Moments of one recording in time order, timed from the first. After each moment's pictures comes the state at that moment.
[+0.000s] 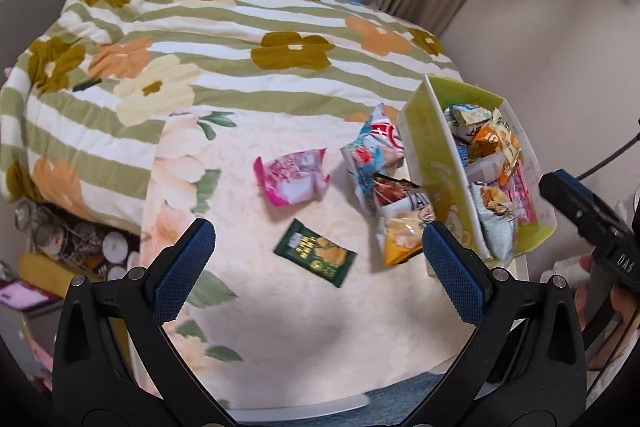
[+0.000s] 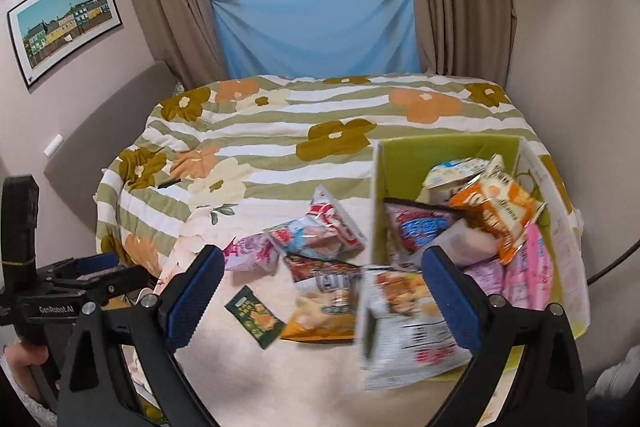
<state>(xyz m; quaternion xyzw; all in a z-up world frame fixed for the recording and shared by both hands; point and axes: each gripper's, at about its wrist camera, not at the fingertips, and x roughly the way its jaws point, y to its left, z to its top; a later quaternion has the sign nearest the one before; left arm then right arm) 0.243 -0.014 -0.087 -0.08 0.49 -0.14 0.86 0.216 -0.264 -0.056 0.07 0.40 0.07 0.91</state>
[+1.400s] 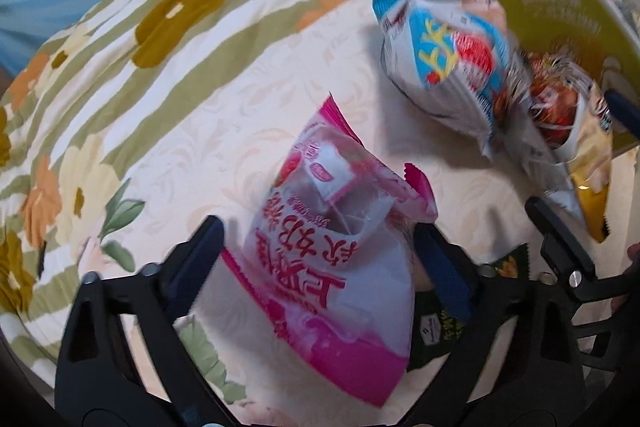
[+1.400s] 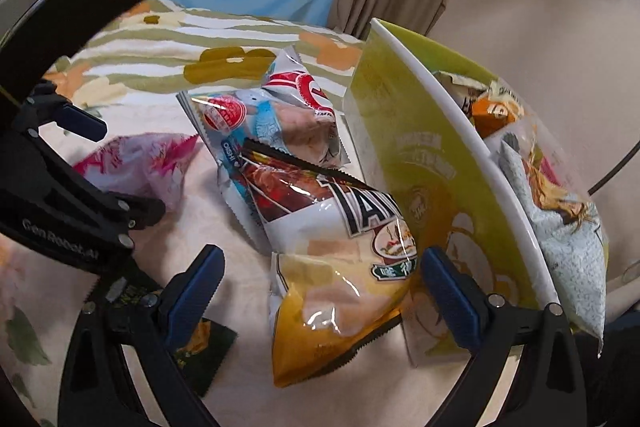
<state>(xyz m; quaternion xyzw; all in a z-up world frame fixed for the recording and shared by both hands) 0.384 -0.099 -0.276 0.24 0.54 -0.32 0.74 0.261 -0.151 -0.236 -0.10 0.45 -0.18 0.87</state>
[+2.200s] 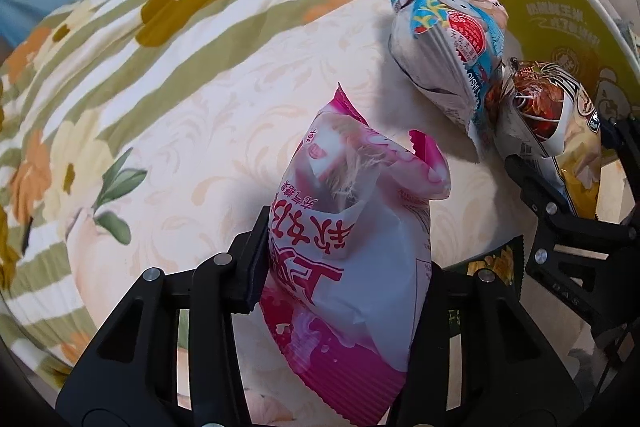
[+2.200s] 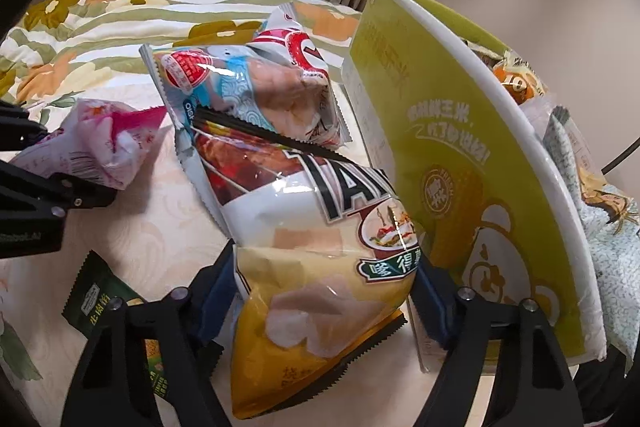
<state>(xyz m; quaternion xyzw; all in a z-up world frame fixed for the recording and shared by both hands) 0.382 -0.076 -0.272 0.19 0.56 -0.31 0.75 0.286 -0.170 -0.256 -0.07 0.49 -0.19 0.85</state>
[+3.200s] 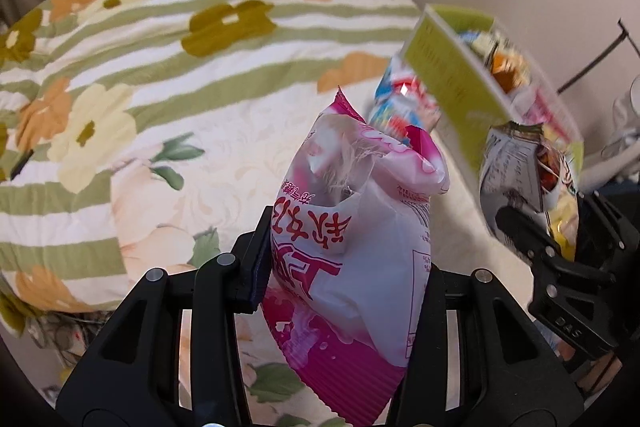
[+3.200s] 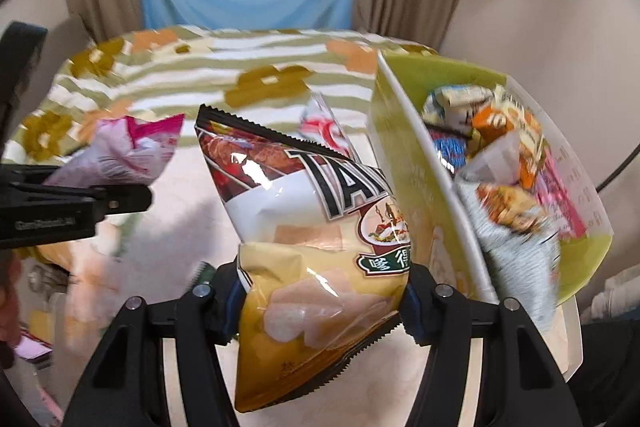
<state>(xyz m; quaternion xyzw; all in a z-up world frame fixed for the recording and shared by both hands) 0.343 -0.012 -0.161 0.03 0.52 -0.28 0.80 0.246 -0.155 -0.158 0.00 0.45 -0.10 0.89</state>
